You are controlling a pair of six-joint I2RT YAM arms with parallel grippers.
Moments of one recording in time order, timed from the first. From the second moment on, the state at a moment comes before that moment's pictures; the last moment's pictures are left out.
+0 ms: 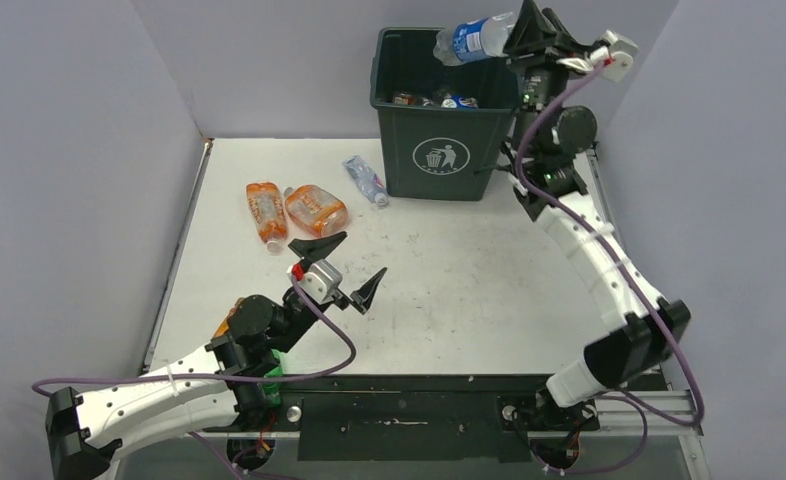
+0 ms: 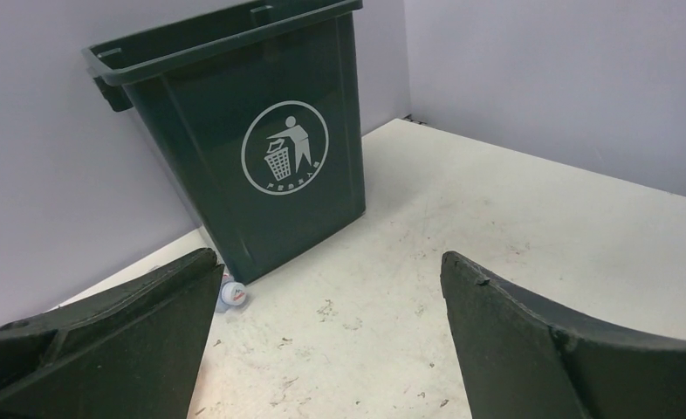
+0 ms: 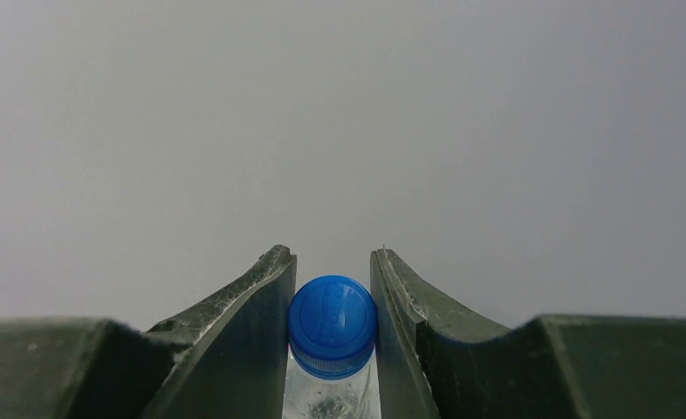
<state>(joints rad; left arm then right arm) -1.07 0.69 0.51 0.44 -0.31 0.22 0.45 1.45 1.60 0.64 0.46 0.18</state>
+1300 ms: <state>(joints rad) -1.05 0.69 0.51 0.45 -0.36 0.23 0.35 2.18 2.32 0.33 0.32 0.35</state>
